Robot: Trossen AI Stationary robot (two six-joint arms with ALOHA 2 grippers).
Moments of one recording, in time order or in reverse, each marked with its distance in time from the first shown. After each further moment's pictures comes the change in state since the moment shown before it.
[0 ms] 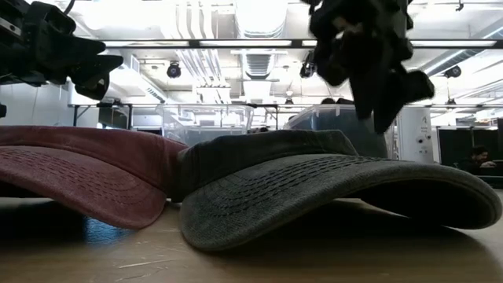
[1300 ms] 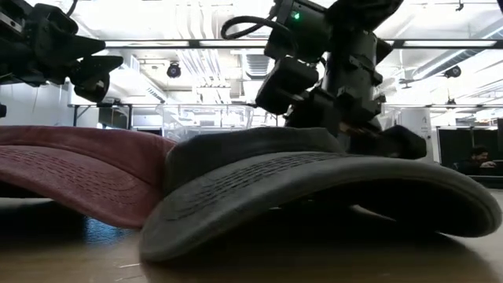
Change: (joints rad) left arm -0.001 0.011 0.000 0.003 0.001 -0.073; right arm -0.011 0.269 -0.011 0.340 -0.111 0.267
